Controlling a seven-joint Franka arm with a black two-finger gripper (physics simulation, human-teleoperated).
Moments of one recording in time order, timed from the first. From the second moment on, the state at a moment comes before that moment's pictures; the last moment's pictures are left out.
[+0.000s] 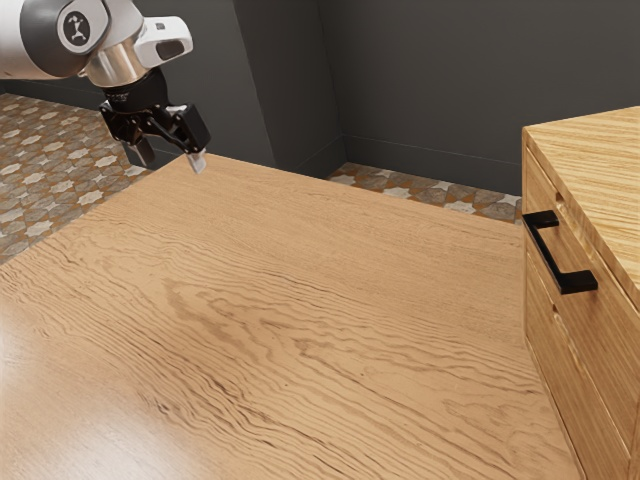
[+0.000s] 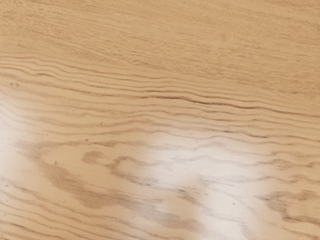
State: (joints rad) arm 0.18 0.18 0.13 -1.16 0.02 1.54 0.11
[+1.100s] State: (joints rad) arm -0.06 0.16 0.07 -1.31 -0.01 1.53 0.10
